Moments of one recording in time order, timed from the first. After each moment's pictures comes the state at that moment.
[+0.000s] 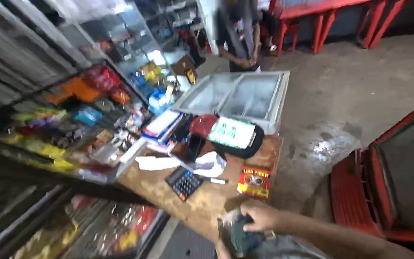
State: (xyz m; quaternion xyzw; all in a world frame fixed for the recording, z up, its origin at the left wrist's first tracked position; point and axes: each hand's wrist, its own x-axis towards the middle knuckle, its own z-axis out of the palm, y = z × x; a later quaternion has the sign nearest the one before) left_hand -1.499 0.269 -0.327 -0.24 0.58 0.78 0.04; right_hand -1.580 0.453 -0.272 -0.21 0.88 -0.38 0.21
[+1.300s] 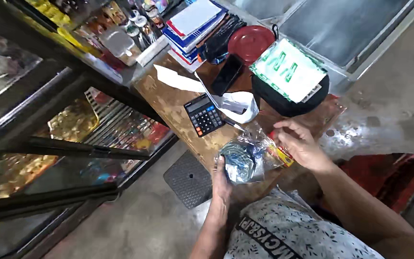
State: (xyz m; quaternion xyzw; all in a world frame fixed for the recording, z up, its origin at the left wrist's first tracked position) left_hand -1.596 0.253 -0.292 -0.33 0.43 0.84 -0.04; right_hand -1.669 0.477 -0.252 -0.03 0.65 -0.74 0.14
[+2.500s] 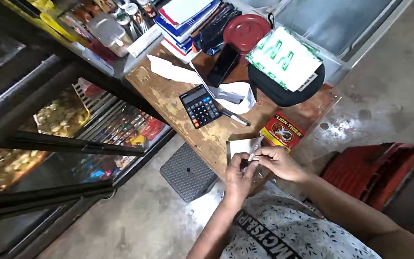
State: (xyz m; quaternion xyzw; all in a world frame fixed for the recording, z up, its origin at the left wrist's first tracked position) left_hand -1.556 0.275 -0.264 0.00 0.73 0.68 -0.04; right_hand -1.606 0.436 -0.249 -0.17 0.74 -0.62 0.19
